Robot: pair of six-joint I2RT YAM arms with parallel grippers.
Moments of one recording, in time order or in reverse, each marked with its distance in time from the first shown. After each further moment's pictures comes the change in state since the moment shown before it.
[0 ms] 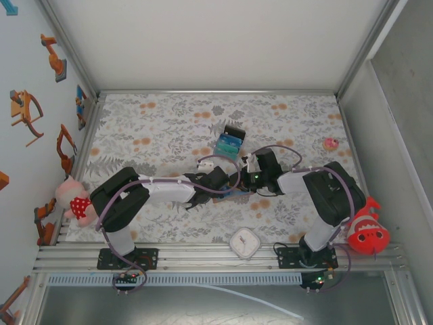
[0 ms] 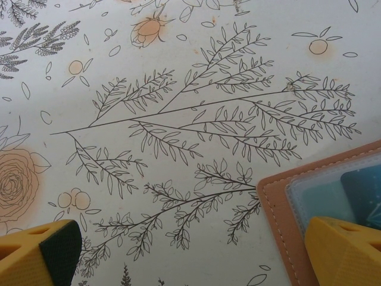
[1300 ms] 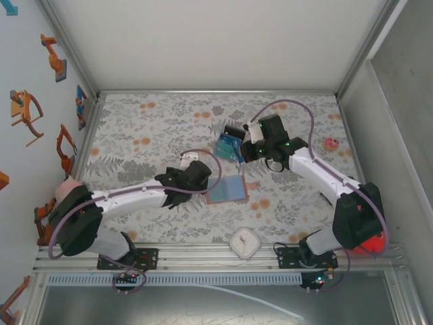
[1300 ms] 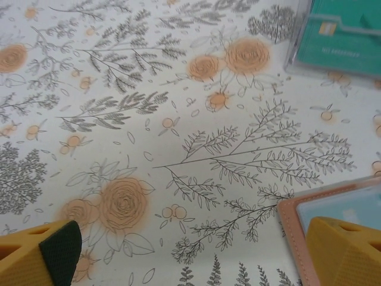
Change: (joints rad) left arm 0.059 -0.368 -0.140 -0.008 -0.039 0.125; right arm -0.005 -0.216 0.494 -0.738 0.517 -0.677
